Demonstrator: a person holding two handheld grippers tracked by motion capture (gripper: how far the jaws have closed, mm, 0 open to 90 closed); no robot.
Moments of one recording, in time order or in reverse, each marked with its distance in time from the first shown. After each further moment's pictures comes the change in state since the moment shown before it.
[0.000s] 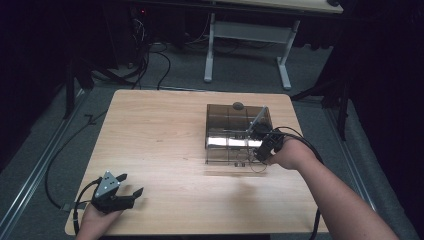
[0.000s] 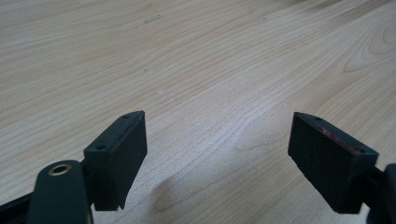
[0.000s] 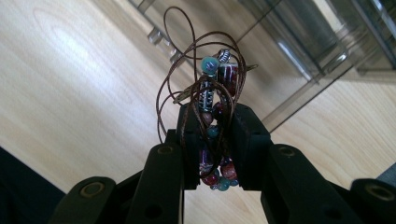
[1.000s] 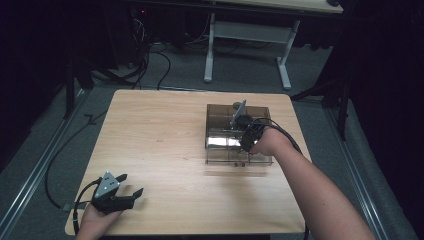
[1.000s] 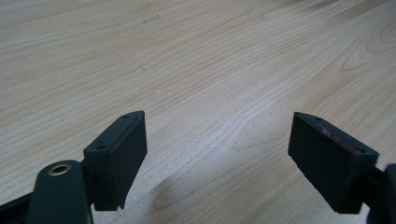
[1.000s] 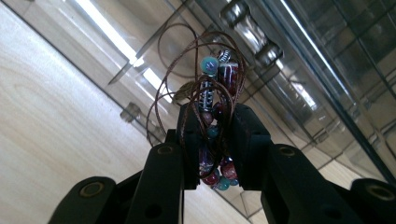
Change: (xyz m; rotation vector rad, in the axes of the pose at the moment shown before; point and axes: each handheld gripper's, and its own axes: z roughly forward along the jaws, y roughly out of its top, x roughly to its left) left arm 0.000 -0.001 -0.001 -0.002 -0.003 0.001; right arm -0.007 0.060 0.034 0.035 -0.034 -0.009
